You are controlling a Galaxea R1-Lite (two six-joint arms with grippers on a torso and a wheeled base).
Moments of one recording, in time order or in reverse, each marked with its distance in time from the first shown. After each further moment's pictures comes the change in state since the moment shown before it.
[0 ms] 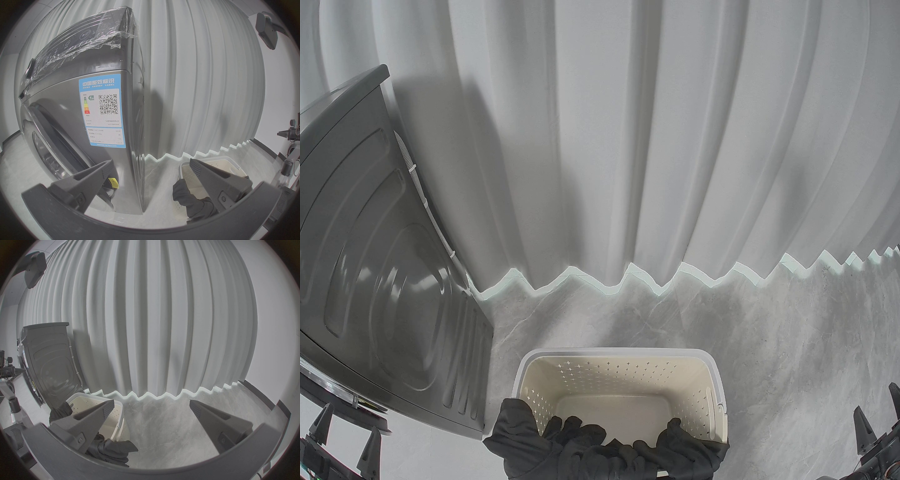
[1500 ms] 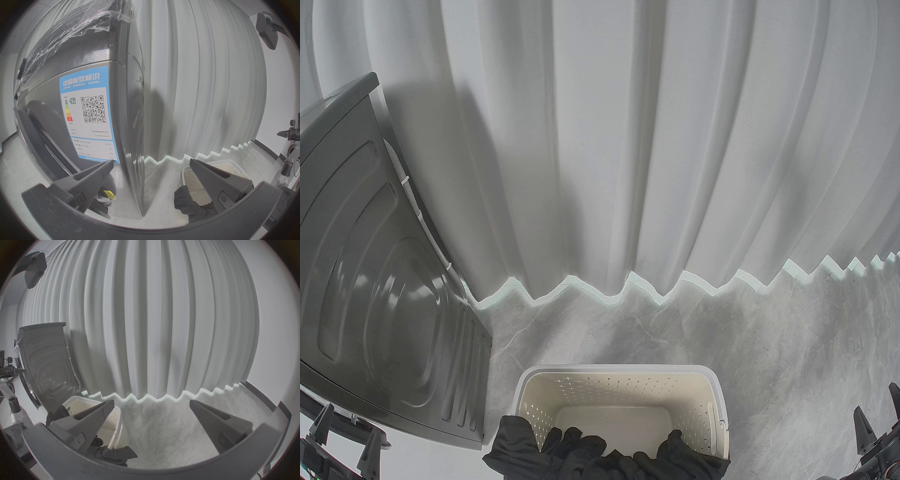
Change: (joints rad) left arm 0.000 0.000 0.000 0.001 0.000 -0.001; right arm 0.000 0.000 0.000 0.000 0.000 0.000
